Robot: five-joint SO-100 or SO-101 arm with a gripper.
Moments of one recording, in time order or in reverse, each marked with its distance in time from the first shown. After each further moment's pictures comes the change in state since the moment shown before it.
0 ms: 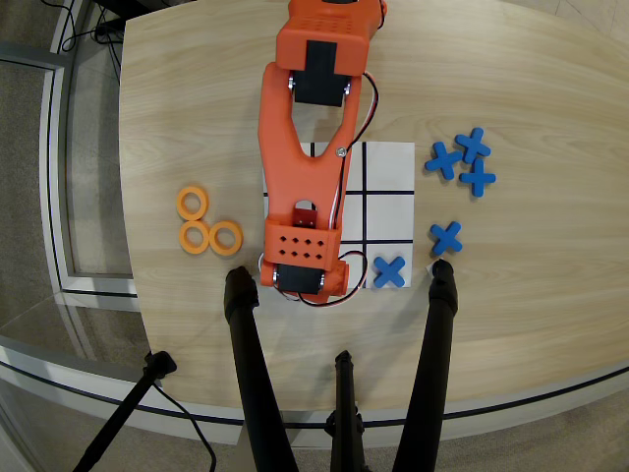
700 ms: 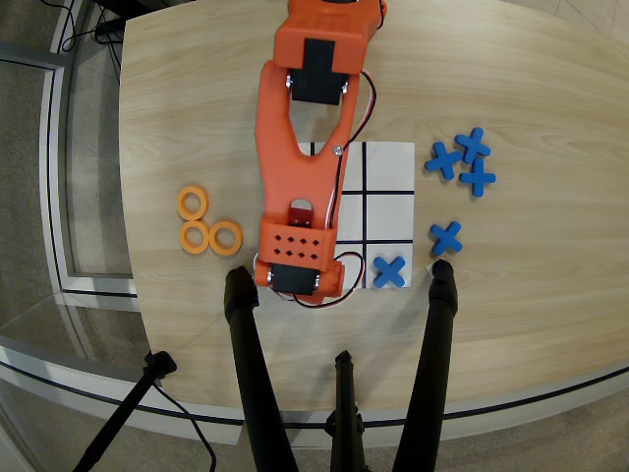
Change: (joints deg) arm 1.0 2.6 -0.2 2.2 0.4
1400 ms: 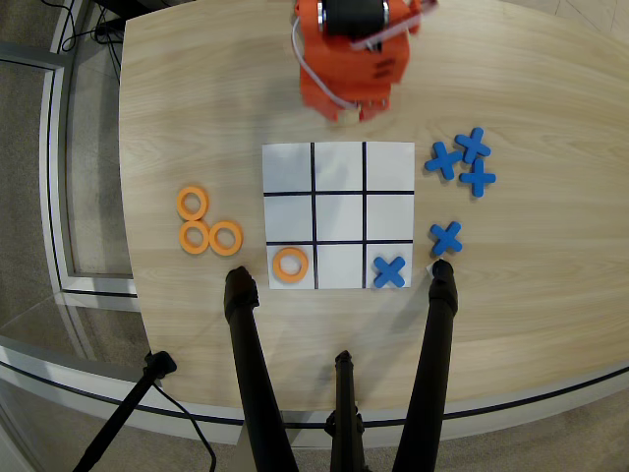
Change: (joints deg) arm -10.8 103.6 89.6 18.4 -11.8
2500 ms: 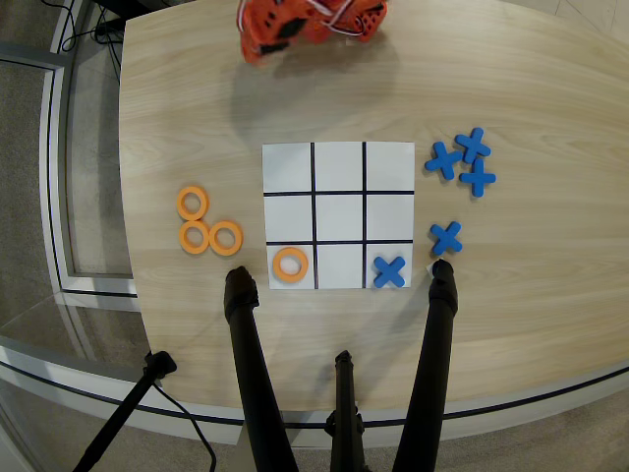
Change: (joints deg) arm 81.3 36.7 29.3 -2.0 0.2
